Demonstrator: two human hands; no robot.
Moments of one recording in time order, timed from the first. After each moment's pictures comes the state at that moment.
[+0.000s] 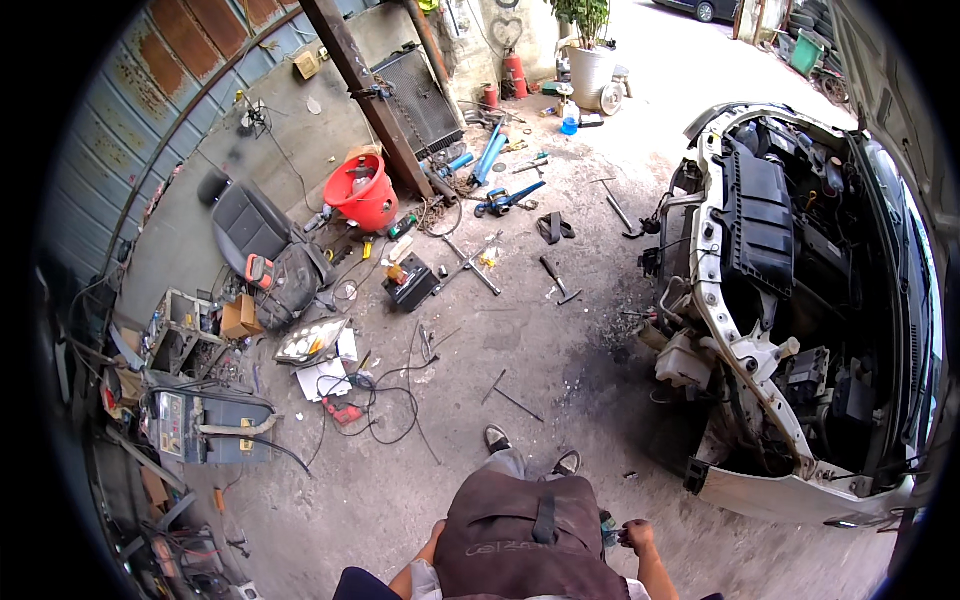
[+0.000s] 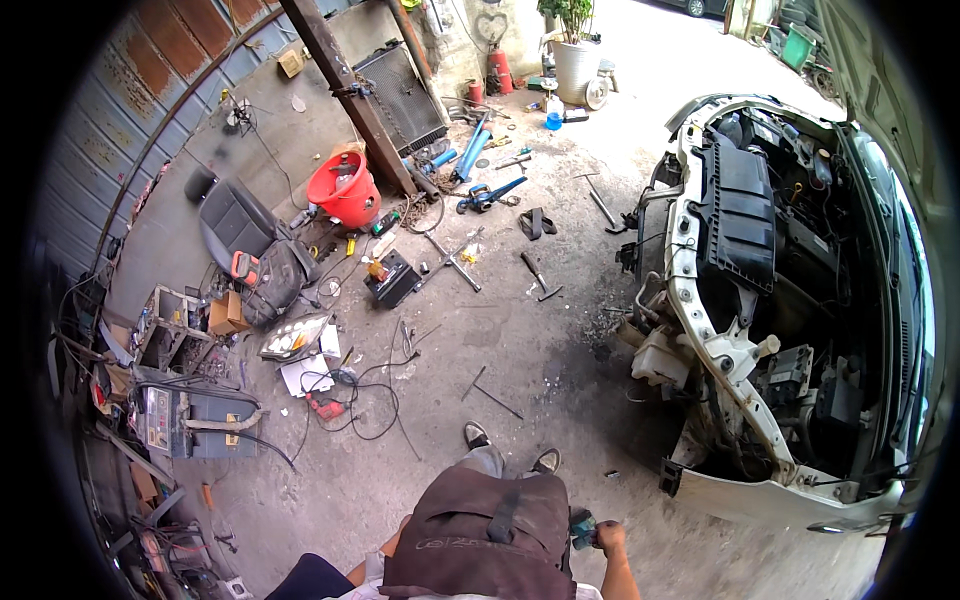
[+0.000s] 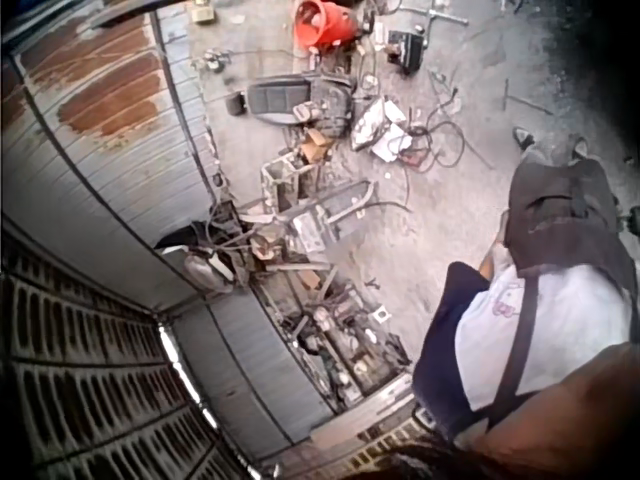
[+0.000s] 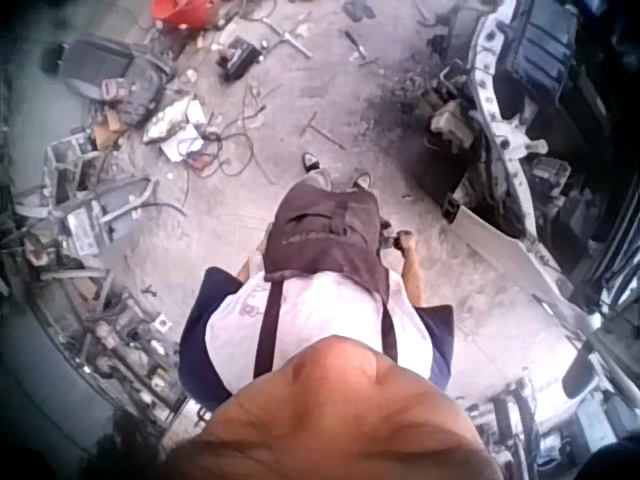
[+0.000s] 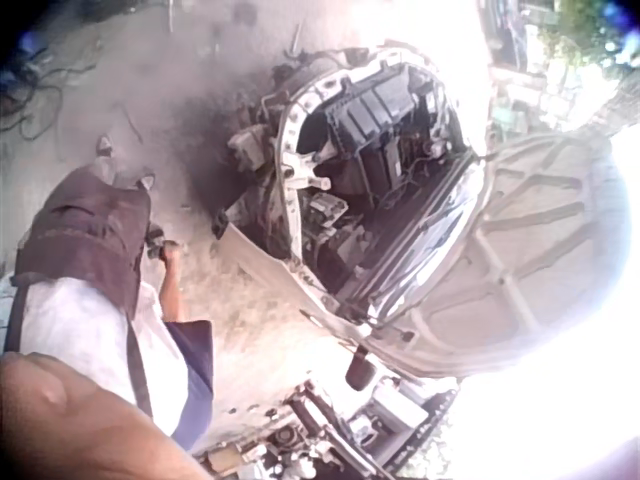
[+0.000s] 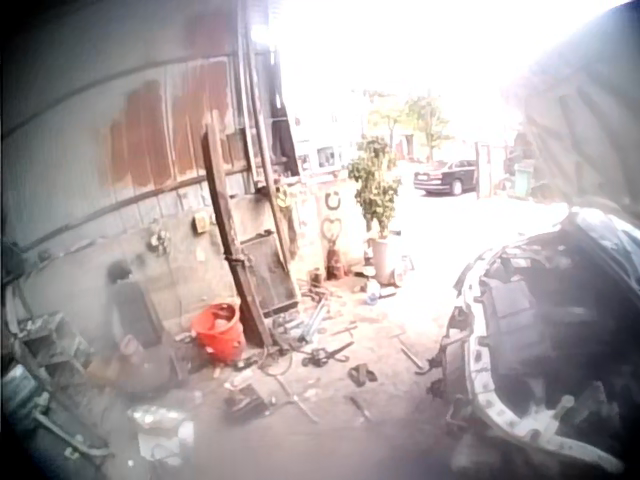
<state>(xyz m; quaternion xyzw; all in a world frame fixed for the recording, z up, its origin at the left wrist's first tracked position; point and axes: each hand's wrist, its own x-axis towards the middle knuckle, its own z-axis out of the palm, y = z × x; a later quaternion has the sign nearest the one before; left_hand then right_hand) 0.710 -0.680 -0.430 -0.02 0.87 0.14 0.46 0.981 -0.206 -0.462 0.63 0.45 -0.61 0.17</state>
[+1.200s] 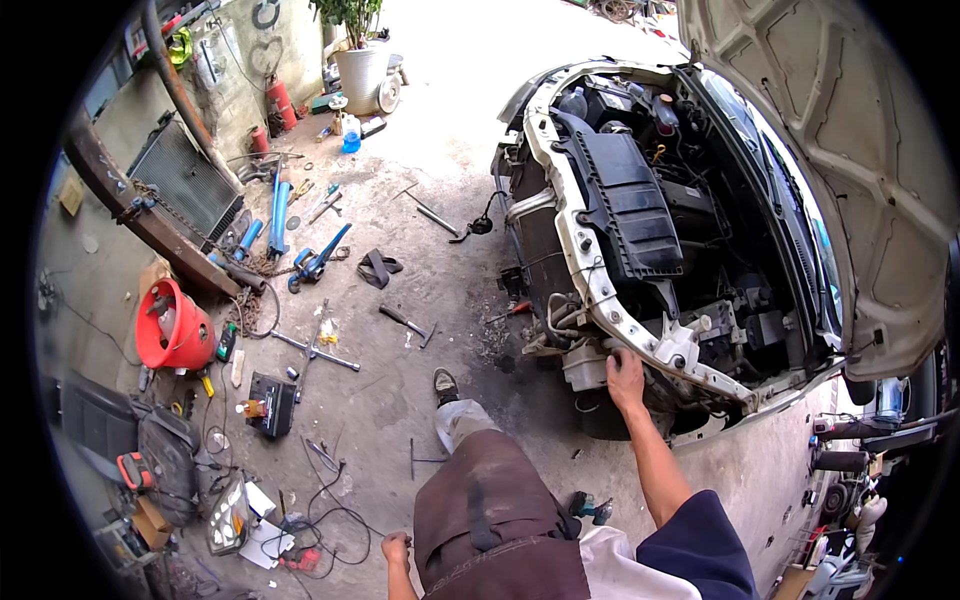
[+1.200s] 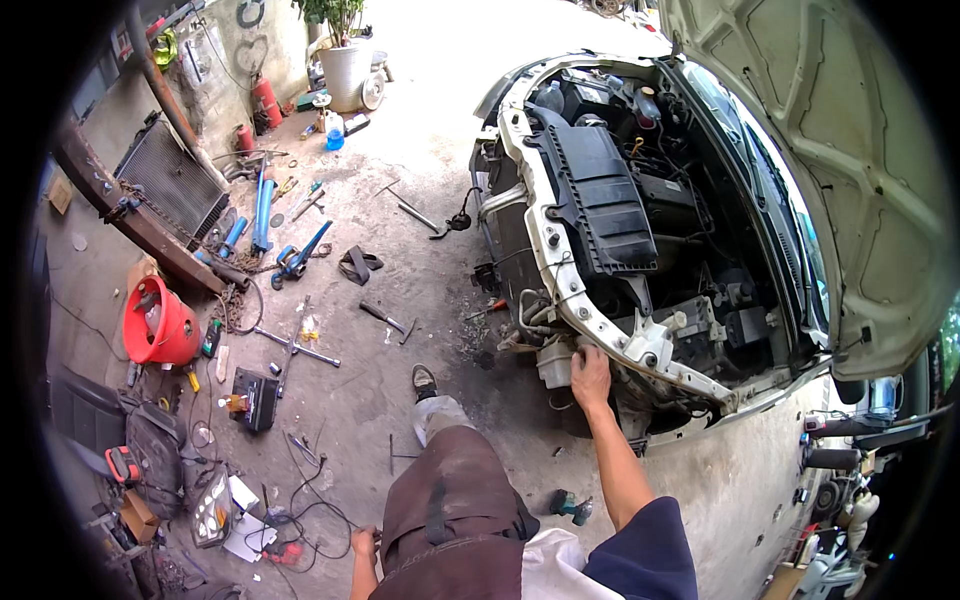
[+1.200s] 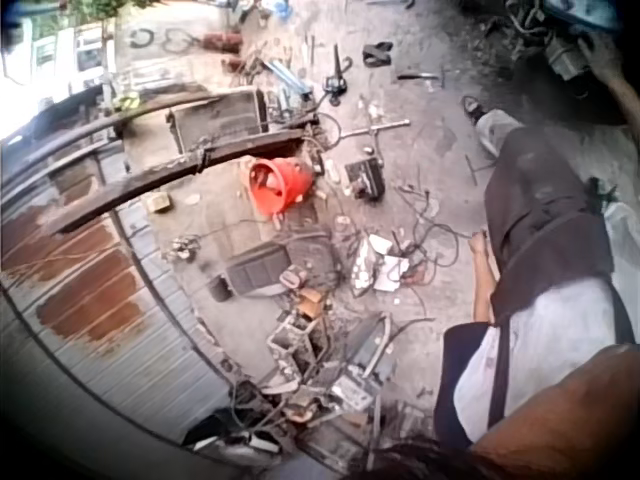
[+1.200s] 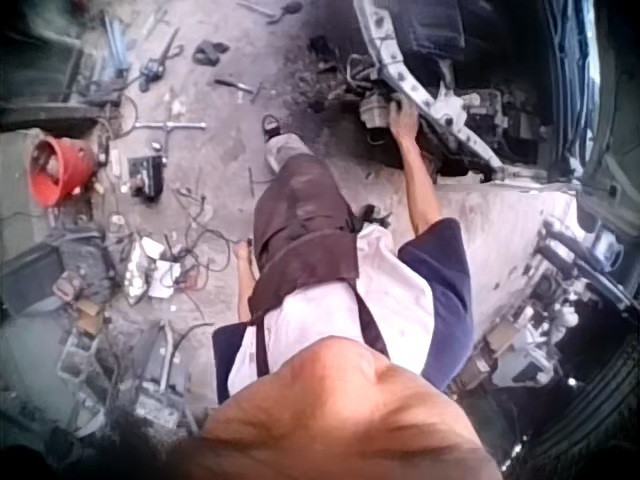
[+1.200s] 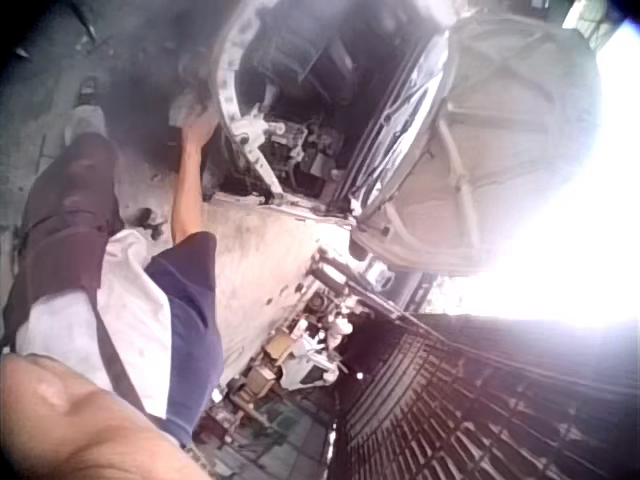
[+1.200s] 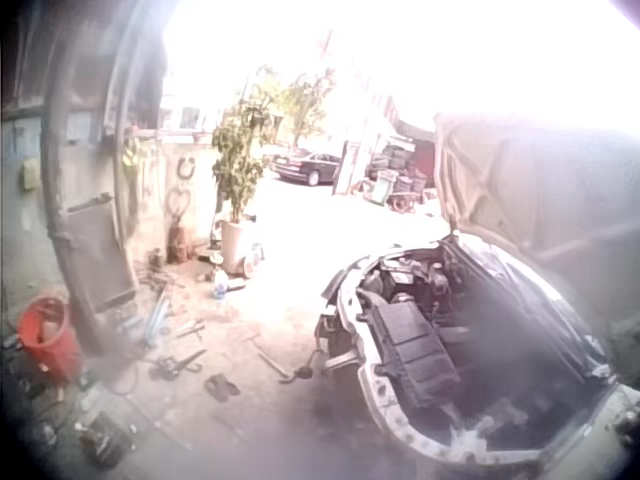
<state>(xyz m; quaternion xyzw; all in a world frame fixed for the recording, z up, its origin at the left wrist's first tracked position) 0.353 -0.554 -0.480 -0.24 0.75 0.42 0.44 0.572 0.033 -0.287 0.55 0.79 -0.13 -0.23</state>
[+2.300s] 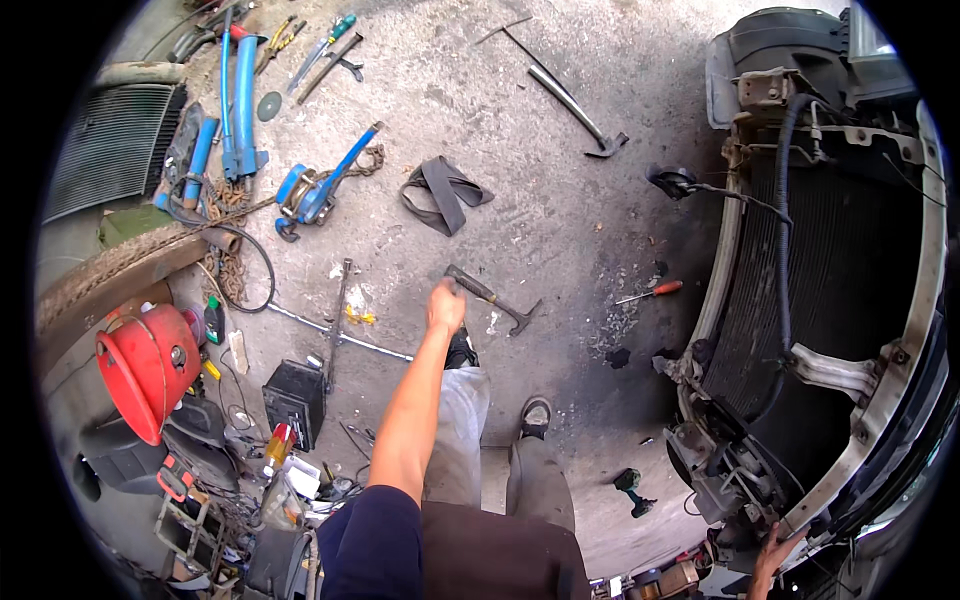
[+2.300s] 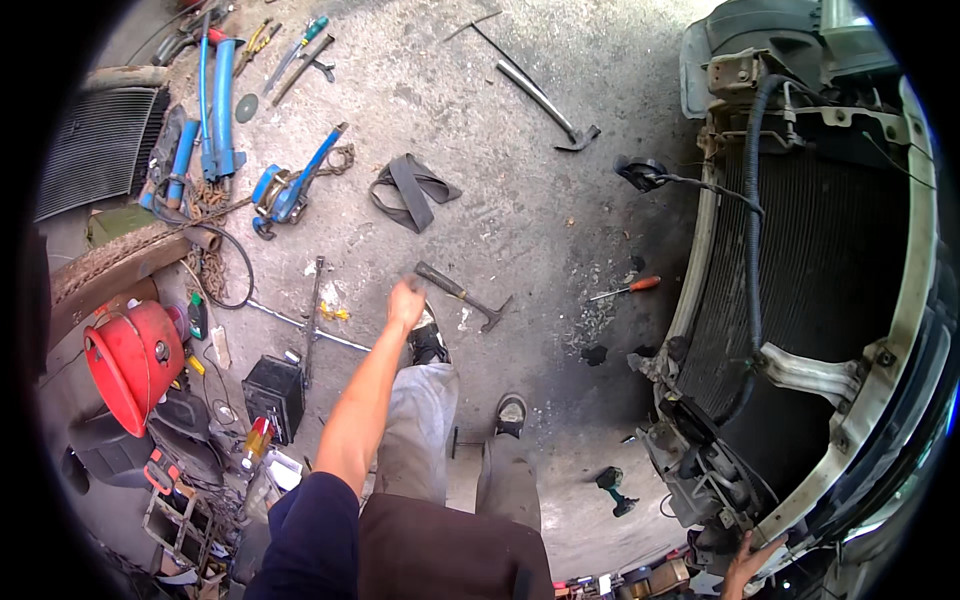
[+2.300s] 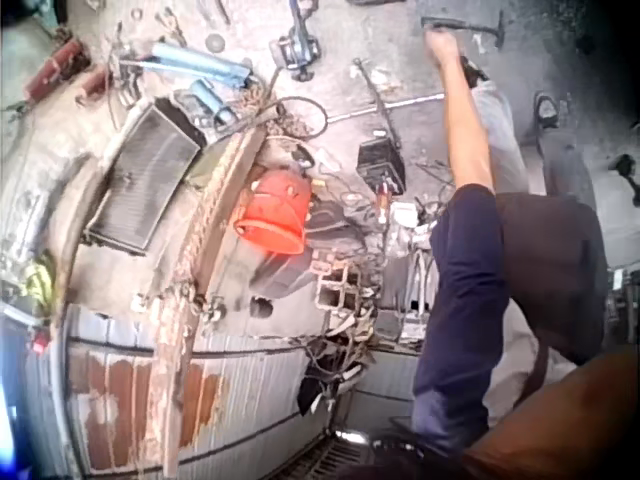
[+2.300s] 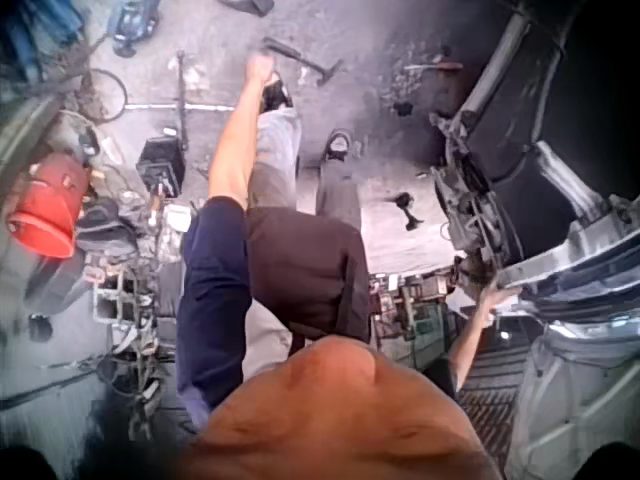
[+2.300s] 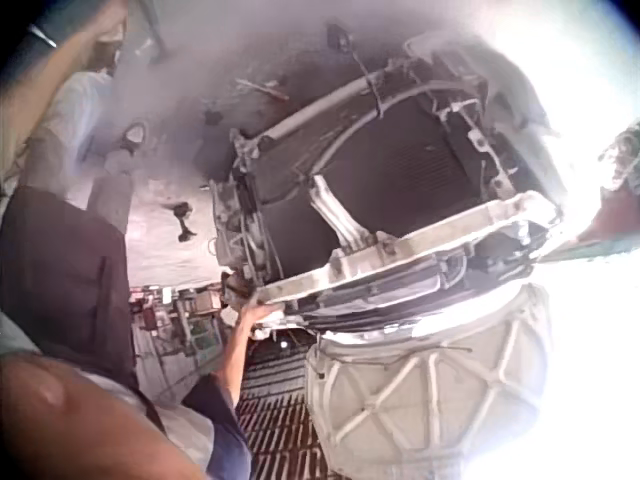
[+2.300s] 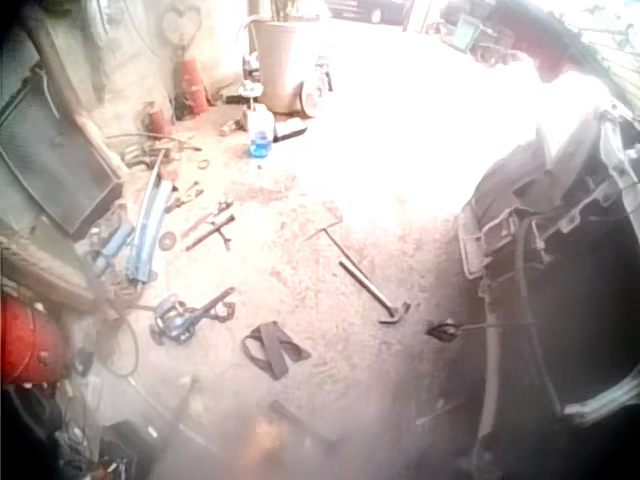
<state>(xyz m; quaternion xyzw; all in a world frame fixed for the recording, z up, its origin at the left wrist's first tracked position) -0.172 0.086 -0.901 0.13 0.86 0.20 0.45 0.475 0.183 -0.347 0.77 0.61 0.09 0.16</state>
